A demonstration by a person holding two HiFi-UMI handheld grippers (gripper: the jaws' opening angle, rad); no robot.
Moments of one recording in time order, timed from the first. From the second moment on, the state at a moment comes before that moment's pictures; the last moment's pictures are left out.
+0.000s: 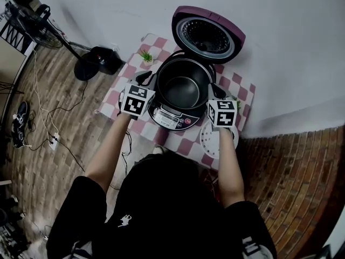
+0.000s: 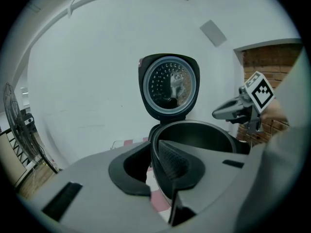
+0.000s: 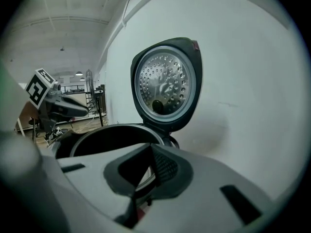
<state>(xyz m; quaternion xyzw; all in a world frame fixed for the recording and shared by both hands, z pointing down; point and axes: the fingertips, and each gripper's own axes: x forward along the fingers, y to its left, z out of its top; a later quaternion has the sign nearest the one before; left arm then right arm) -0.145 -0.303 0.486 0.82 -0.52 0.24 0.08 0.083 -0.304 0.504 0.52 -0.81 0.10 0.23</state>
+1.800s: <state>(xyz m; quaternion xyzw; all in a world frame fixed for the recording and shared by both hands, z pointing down) -0.087 -0.404 0.582 0.76 -0.39 0.52 0.02 0.071 -0.402 0.585 0.40 -0.78 0.03 0.48</state>
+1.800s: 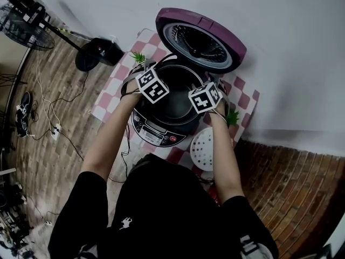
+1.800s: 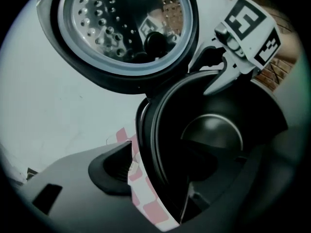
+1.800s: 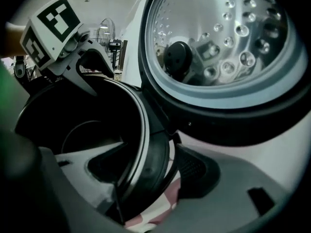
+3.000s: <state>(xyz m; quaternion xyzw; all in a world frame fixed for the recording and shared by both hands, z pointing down) -0.088 -0.391 0.545 0.79 -0.39 0.47 0.06 0.053 -0.385 0.537 0.39 -0.83 0.05 0.39</state>
